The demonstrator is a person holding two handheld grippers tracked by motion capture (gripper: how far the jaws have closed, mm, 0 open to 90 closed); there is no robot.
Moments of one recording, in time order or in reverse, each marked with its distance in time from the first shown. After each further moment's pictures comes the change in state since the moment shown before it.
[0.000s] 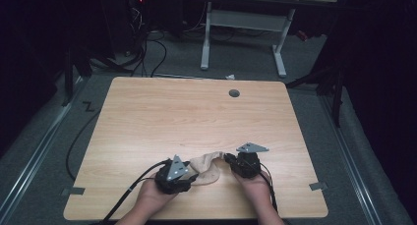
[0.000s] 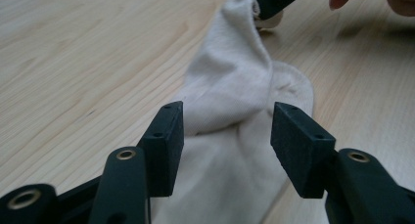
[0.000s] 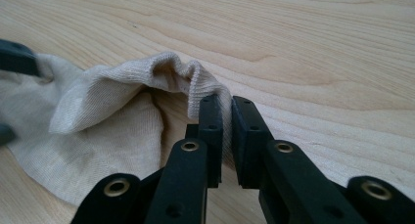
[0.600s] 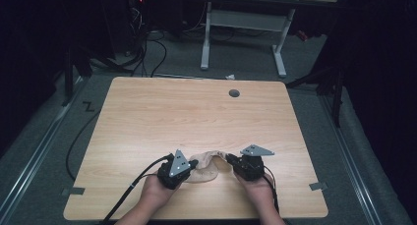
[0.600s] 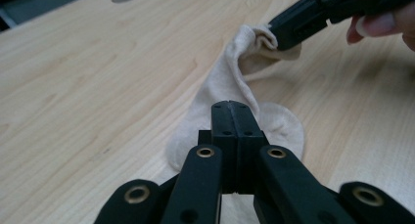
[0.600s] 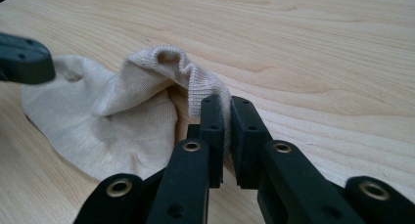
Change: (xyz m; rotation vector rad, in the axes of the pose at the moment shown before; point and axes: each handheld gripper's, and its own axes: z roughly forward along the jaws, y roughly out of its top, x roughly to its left) left arm 0.002 0.014 -0.008 -0.053 0.046 -0.011; right arm 0.003 -0.003 -0.016 -0.059 0.014 -0.008
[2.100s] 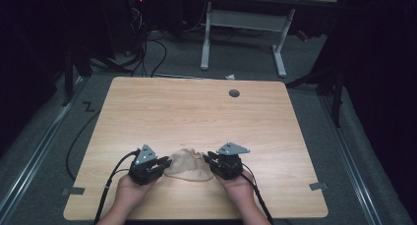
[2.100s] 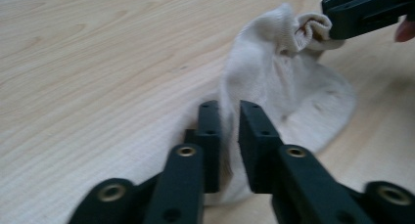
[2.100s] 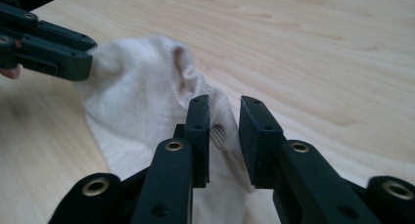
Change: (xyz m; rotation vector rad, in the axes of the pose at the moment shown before) left arm 0.065 -0.039 -0.043 0.034 0.039 -0.256; right arm 0.051 0.025 0.030 -0.015 0.062 -0.091
